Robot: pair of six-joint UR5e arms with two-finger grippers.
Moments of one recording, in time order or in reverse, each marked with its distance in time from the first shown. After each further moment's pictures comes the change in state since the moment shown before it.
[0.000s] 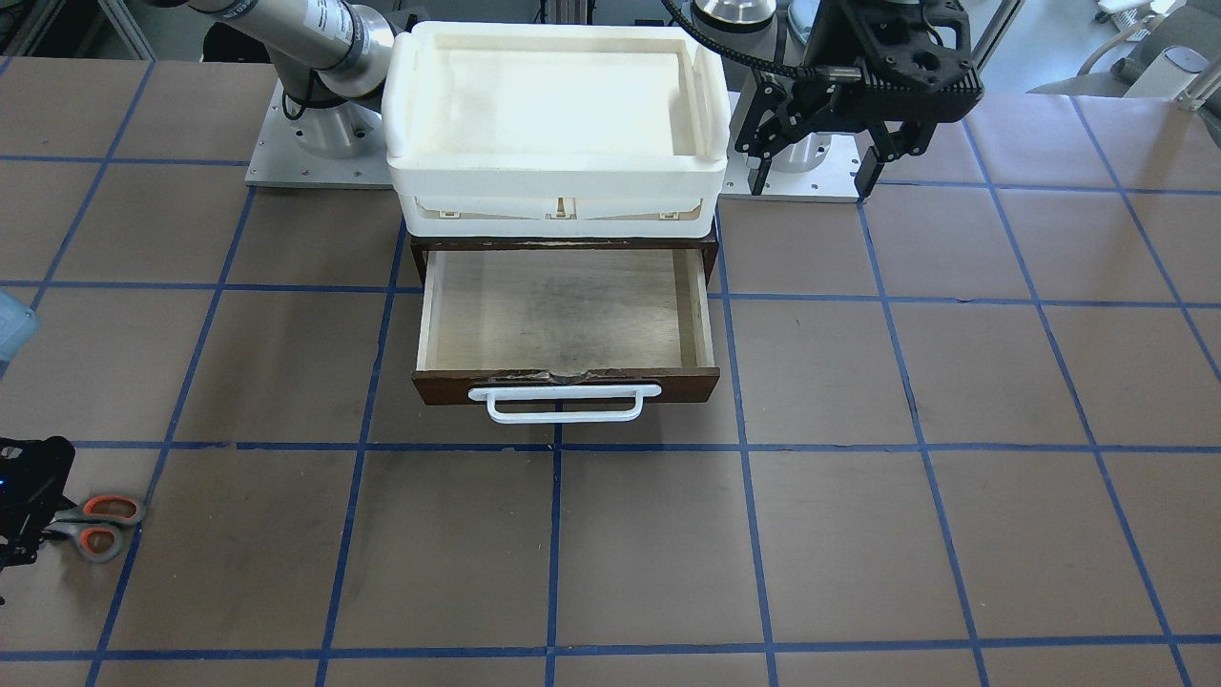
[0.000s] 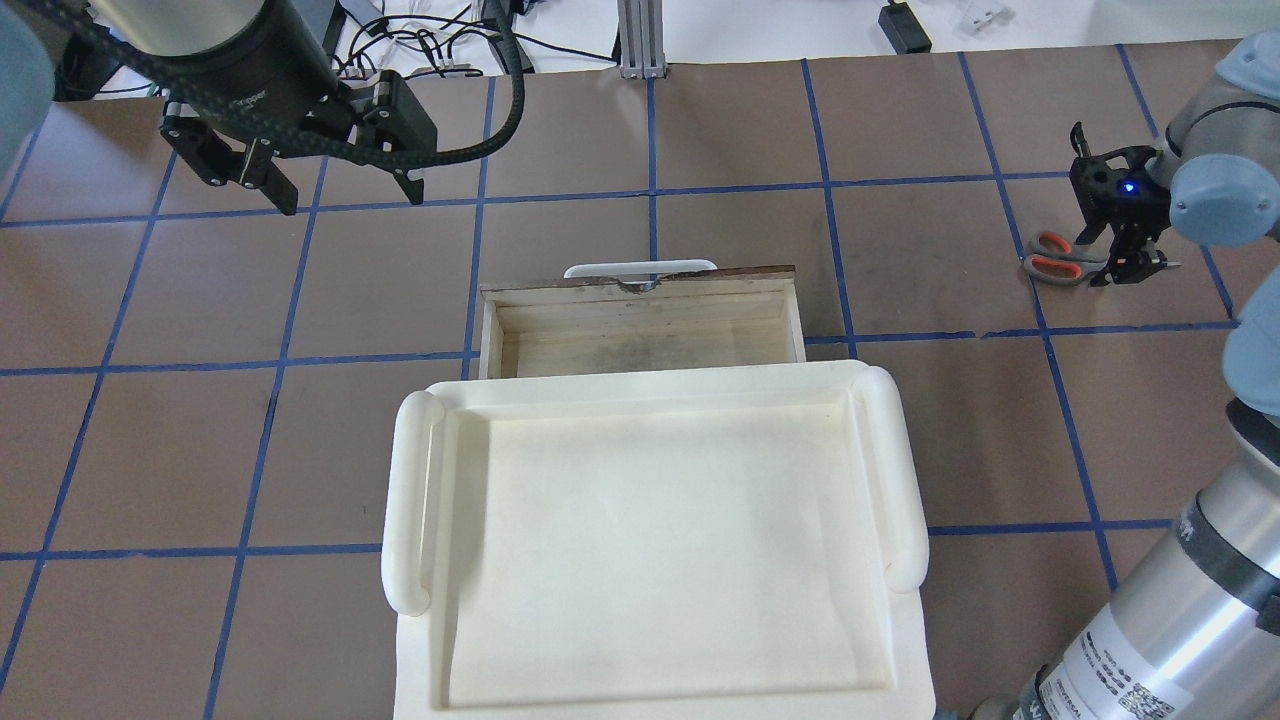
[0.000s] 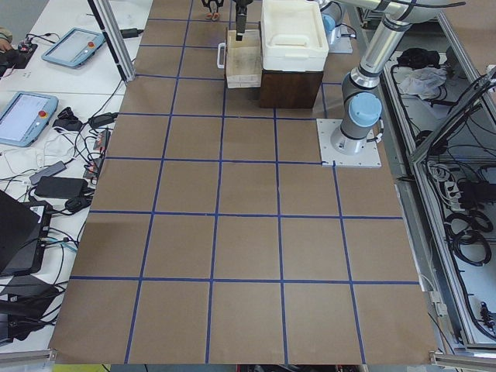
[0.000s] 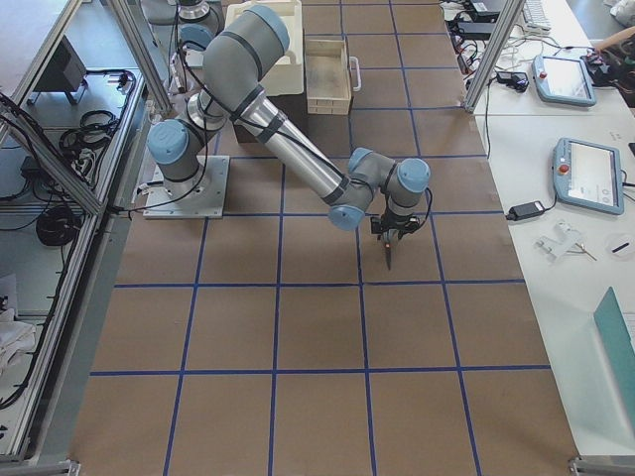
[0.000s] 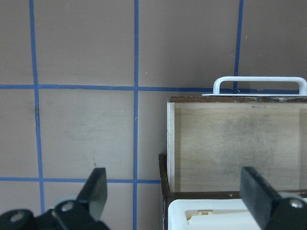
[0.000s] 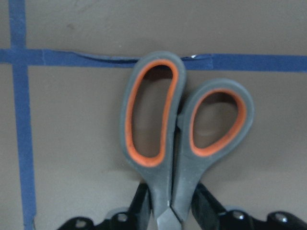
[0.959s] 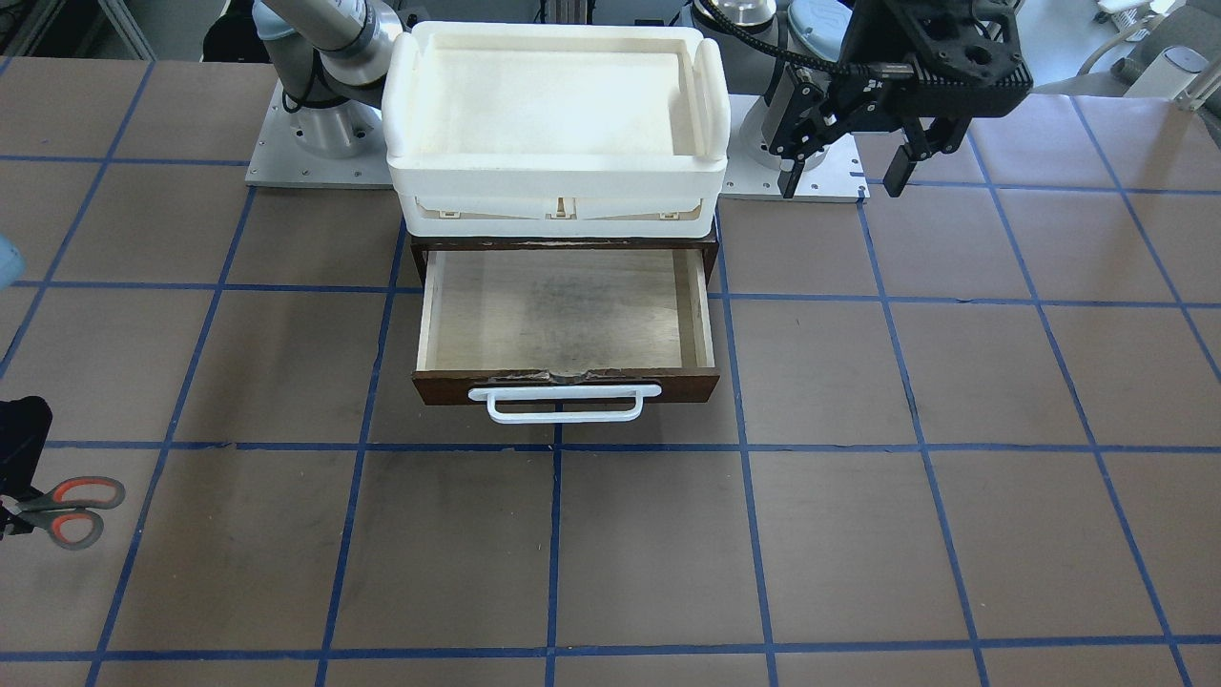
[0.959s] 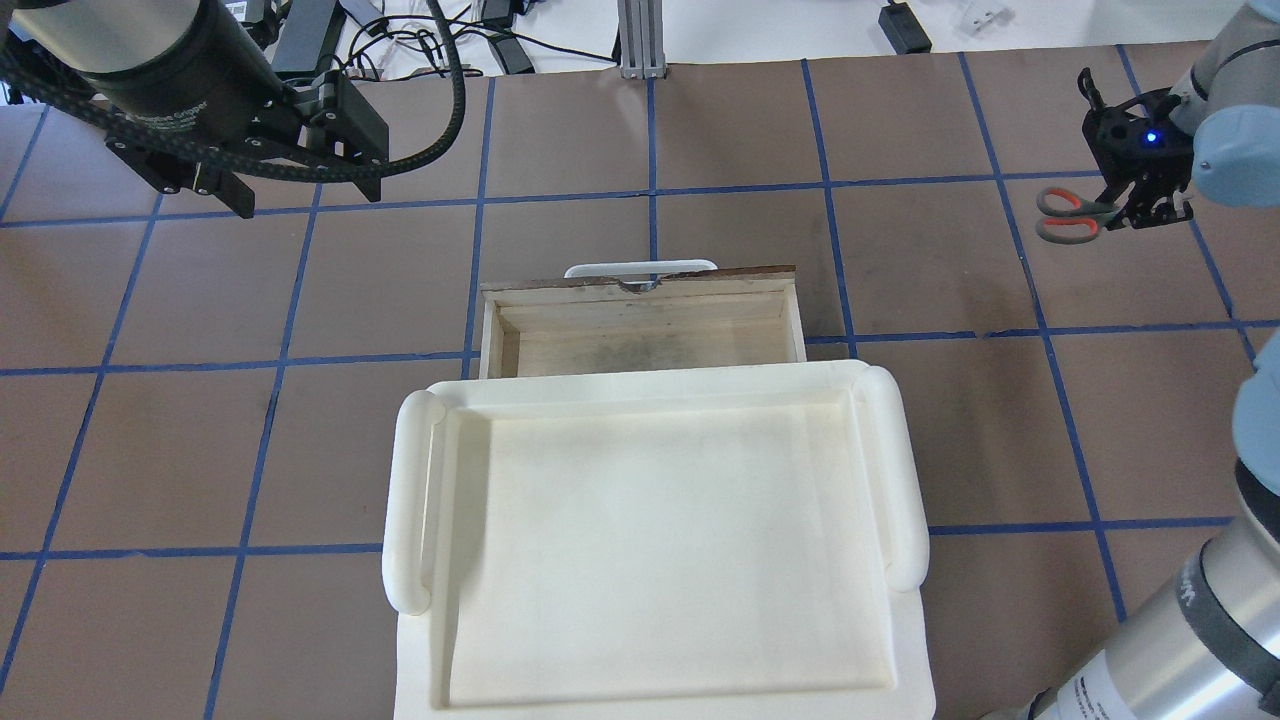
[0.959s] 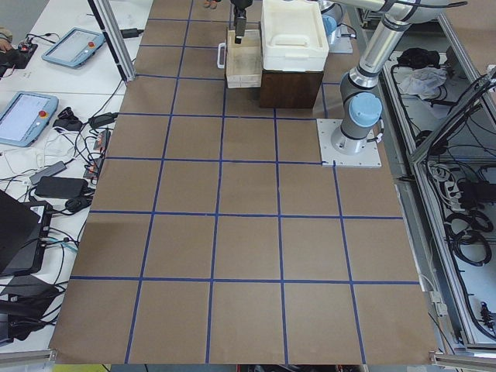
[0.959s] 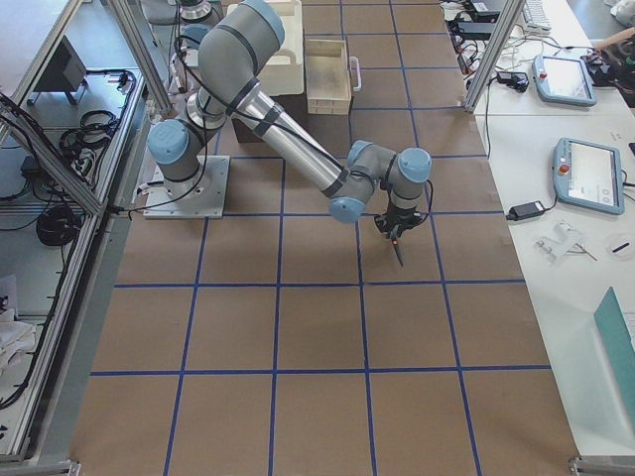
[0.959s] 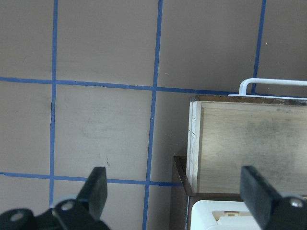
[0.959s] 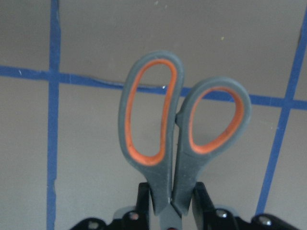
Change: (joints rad) left arm 0.043 0.010 -0.008 0.007 -0.009 0.003; right arm 0.063 -0.165 0.001 0.072 -0.002 0.001
